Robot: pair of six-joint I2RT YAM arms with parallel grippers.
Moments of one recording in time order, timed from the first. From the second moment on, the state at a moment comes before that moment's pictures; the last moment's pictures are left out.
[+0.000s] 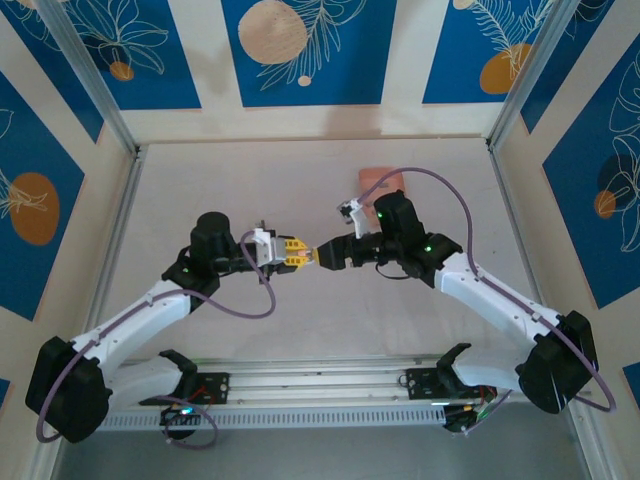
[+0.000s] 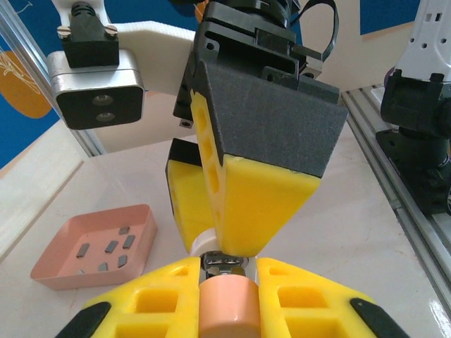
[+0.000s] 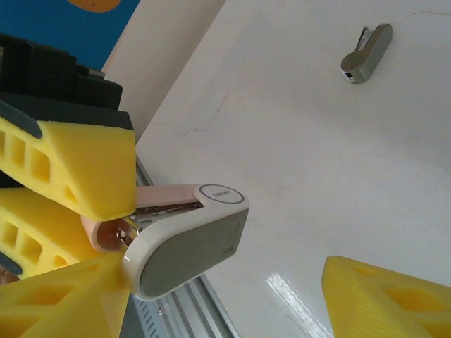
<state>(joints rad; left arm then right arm) -0.55 1.09 0.67 0.19 0.86 0.48 0.62 1.20 0.92 -0.33 -0.60 0.45</state>
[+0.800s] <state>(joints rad) -0.57 1.12 0.70 0.32 0.86 0.23 0.50 0.89 0.62 -0.14 -0.57 0.26</state>
